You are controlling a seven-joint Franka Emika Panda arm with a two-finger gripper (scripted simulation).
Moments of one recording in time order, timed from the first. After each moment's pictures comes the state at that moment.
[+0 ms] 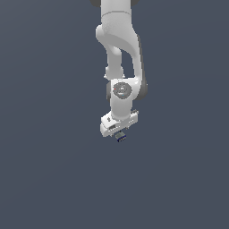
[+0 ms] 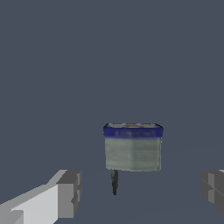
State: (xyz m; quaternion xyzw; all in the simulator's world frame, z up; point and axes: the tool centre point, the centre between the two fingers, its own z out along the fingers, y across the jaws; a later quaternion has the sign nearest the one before) arm -0.021 0.027 0.056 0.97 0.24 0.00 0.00
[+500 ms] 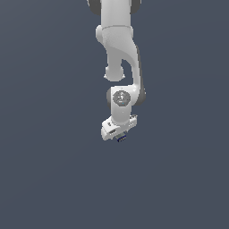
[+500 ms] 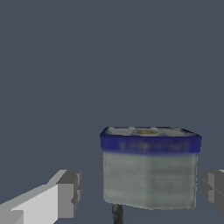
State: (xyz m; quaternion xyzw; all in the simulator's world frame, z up) arm -0.022 0.028 0.016 0.97 0.24 0.00 0.00
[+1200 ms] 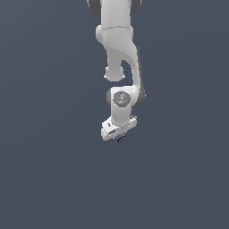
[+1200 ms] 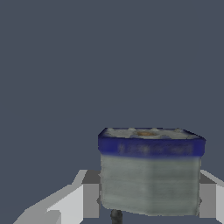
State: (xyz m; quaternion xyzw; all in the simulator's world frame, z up) arm -0.021 0.027 0.013 0.97 0.24 0.00 0.00
